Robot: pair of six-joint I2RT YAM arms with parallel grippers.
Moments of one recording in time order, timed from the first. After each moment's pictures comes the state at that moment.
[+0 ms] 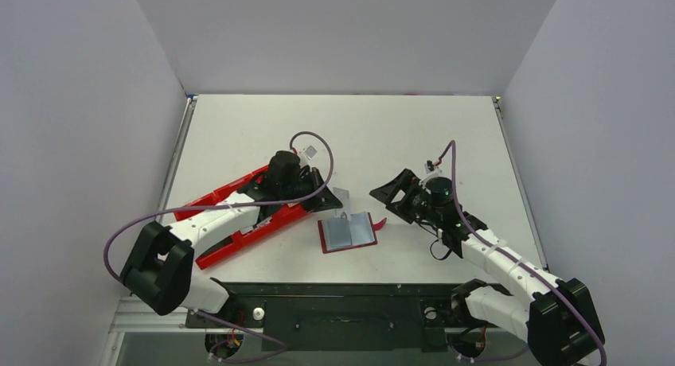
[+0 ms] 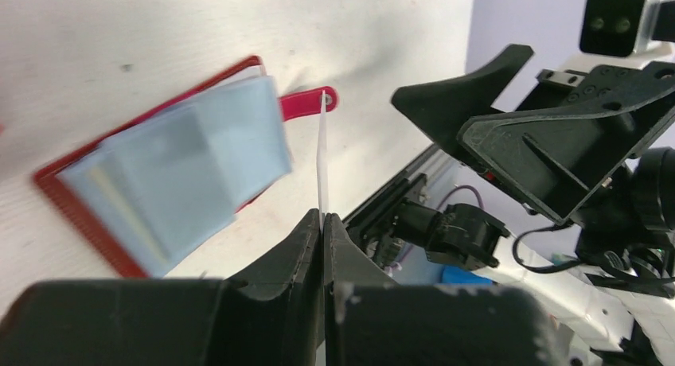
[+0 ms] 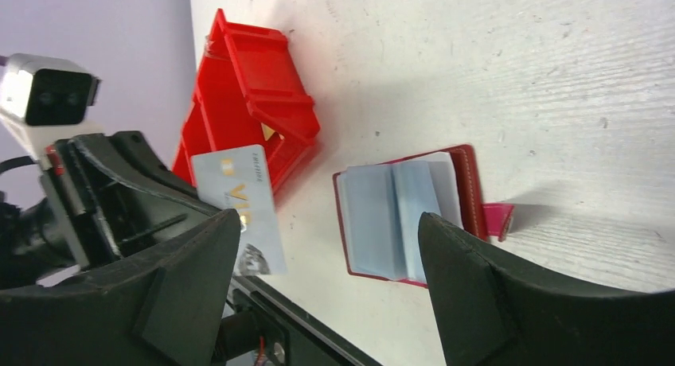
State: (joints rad) left arm -0.62 1.43 0.84 -0.02 0.47 -0.99; right arm 0.45 1.03 0.49 0.07 -0.23 1.03
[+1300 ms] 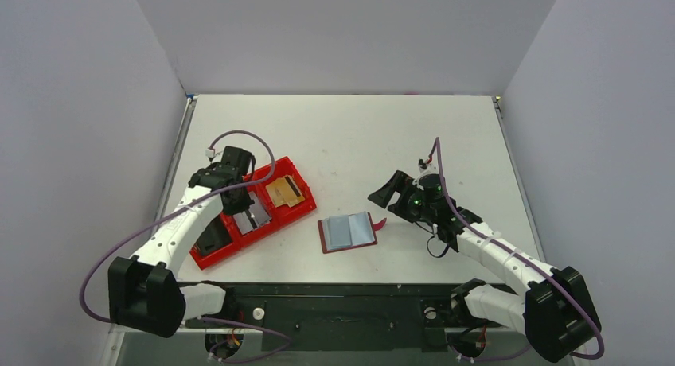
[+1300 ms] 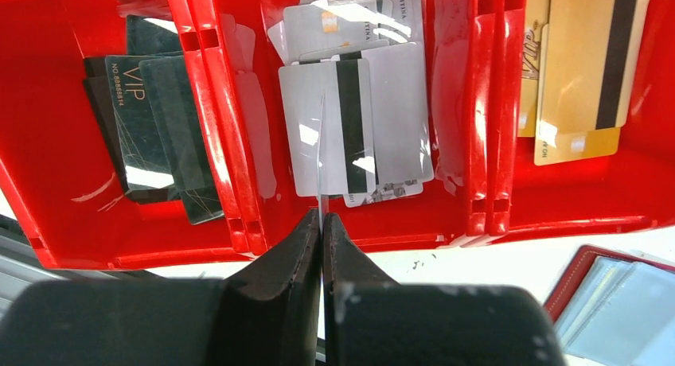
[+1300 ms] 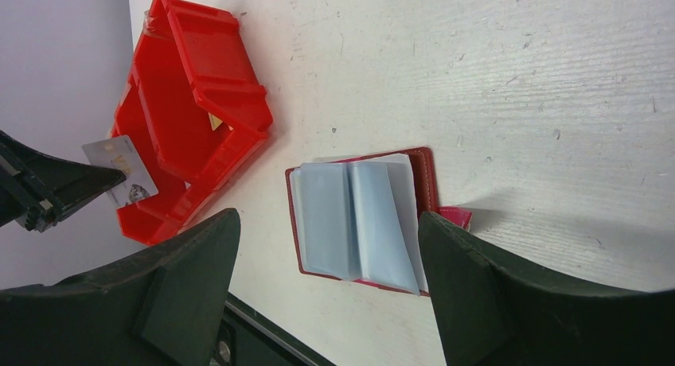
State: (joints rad) left arm -0.26 1.24 0.97 -0.90 -0.34 -0.63; right arm 0.47 1.09 0.54 -0.02 -0.18 0.88
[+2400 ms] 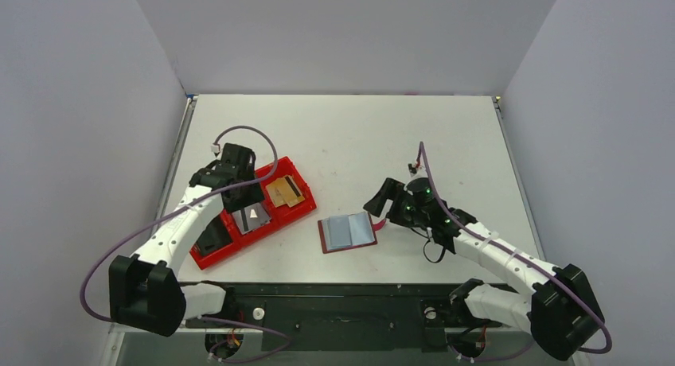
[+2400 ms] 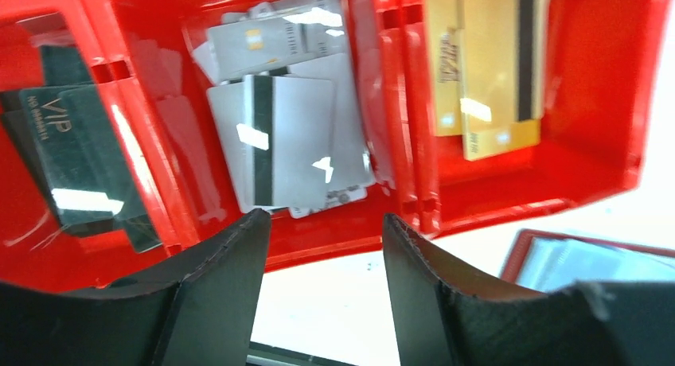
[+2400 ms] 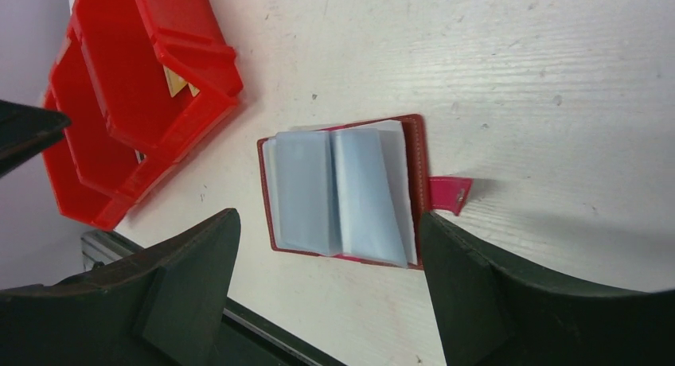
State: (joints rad) left arm -0.26 1.27 0.97 -0.82 -0.26 -0.62; right arm 0.56 1.09 0.56 -0.12 -0.09 0.84
